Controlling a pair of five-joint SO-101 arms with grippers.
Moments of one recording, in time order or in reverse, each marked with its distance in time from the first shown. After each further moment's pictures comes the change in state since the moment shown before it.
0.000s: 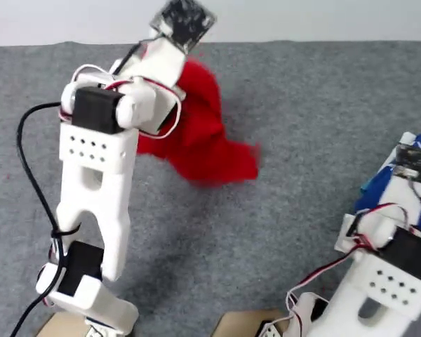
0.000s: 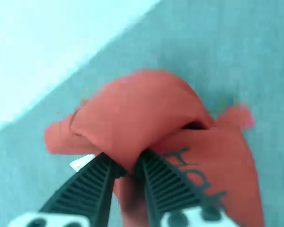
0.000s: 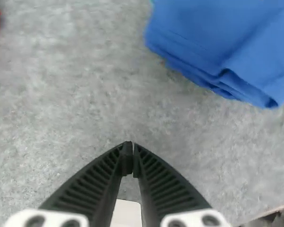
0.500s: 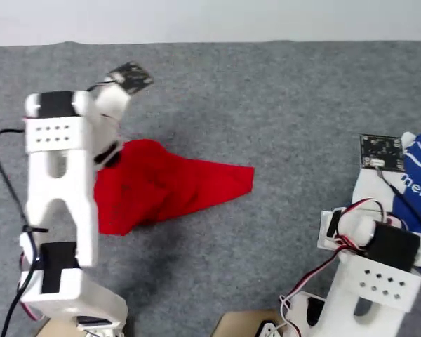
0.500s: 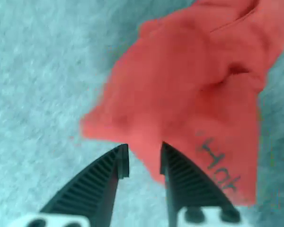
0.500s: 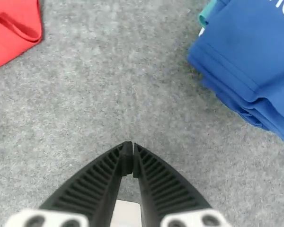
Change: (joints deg) left arm -21.7 -0.2 25.6 0.9 -20.2; right arm -10.4 -0.3 0.0 -0.1 0.0
